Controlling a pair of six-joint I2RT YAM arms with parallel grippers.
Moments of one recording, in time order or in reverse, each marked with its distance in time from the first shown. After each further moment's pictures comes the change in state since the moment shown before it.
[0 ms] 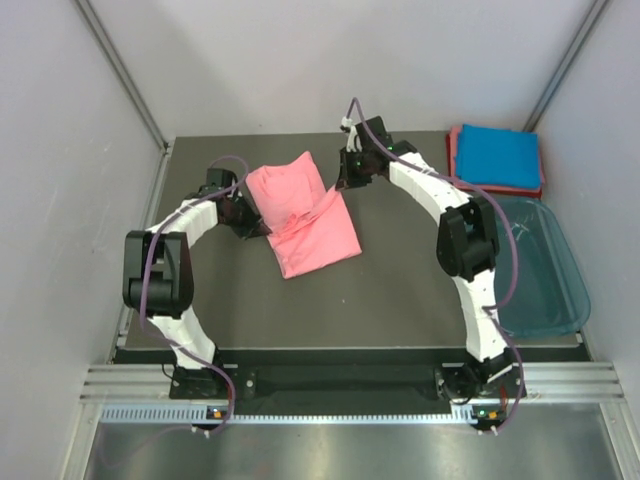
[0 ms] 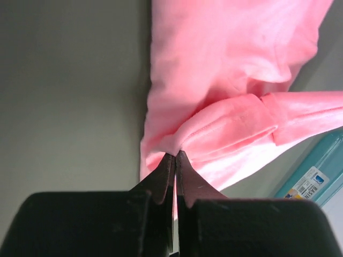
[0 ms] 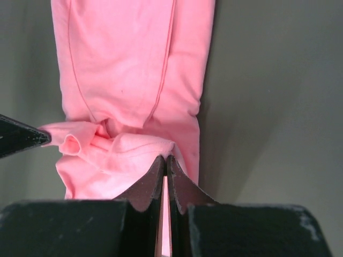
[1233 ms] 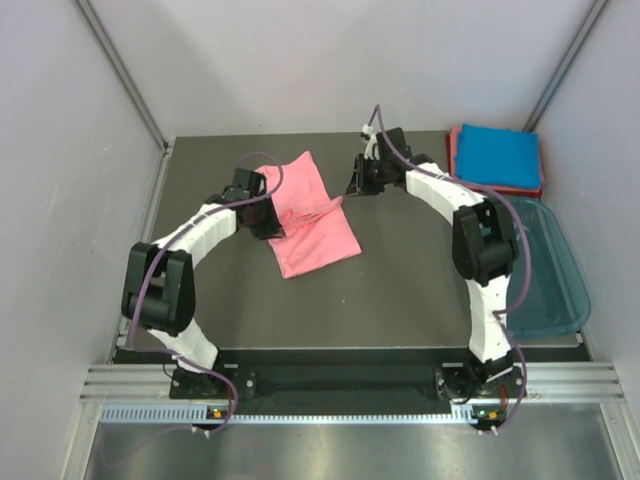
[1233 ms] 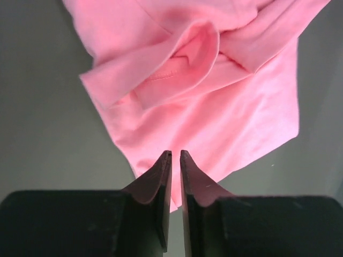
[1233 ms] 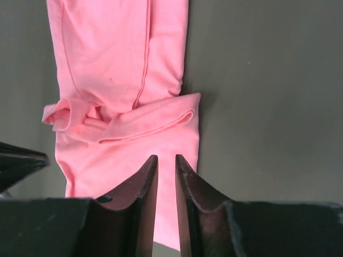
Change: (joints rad) left arm -0.177 -0.121 -0.018 -0.009 -0.173 0.187; right arm -0.073 -0.082 -0.259 0.209 -0.098 0.076
